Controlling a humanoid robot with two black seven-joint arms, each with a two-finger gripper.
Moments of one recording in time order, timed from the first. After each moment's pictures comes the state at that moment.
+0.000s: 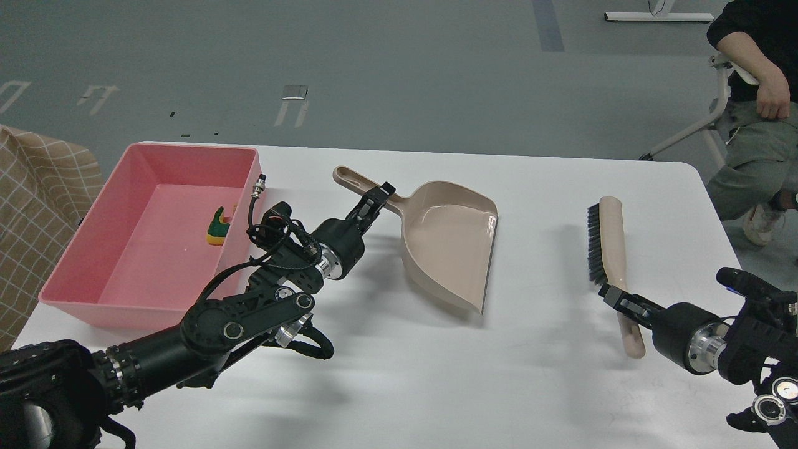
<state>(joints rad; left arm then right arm) -0.63 0.18 -0.40 -1.05 0.88 0.37 -0.20 -0.05 -0.44 1.32 1.59 -1.79 0.49 -0.20</state>
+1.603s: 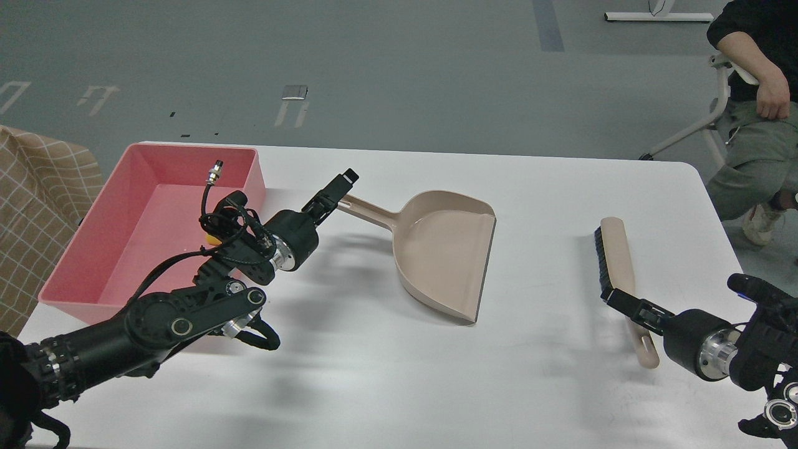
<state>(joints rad) -0.65 0.42 -0.35 -1.16 0.94 0.36 -0.20 -0.07 -0.47 1.33 1.58 -1.77 0.49 -0.21</state>
